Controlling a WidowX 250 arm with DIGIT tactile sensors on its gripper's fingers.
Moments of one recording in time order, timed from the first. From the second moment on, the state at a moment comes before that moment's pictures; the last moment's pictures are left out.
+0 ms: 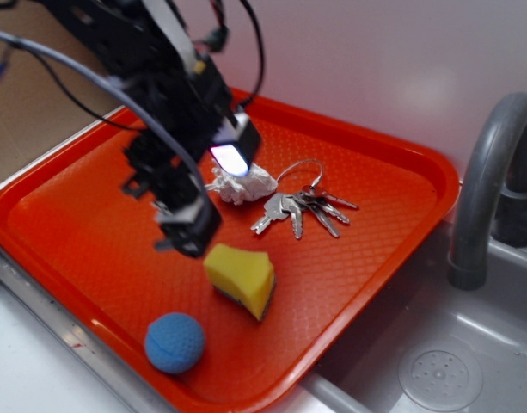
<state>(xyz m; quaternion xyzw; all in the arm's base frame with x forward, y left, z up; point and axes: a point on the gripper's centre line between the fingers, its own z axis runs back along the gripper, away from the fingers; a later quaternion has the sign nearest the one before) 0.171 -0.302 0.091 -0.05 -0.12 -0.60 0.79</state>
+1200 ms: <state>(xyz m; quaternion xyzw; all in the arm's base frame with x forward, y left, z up) 0.154 -0.308 0.042 0.01 -0.03 -0.60 0.80</state>
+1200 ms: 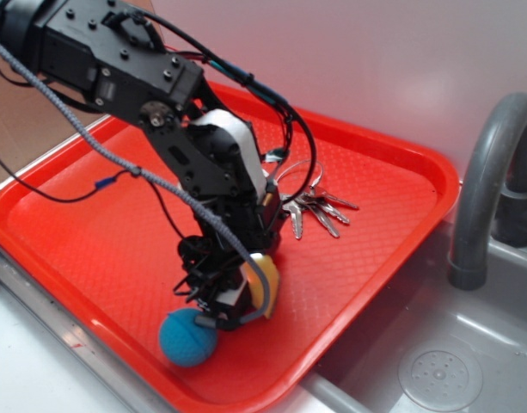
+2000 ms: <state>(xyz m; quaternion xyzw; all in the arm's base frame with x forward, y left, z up) 0.177 -0.150 0.224 0.04 -0.05 -0.17 0.98</state>
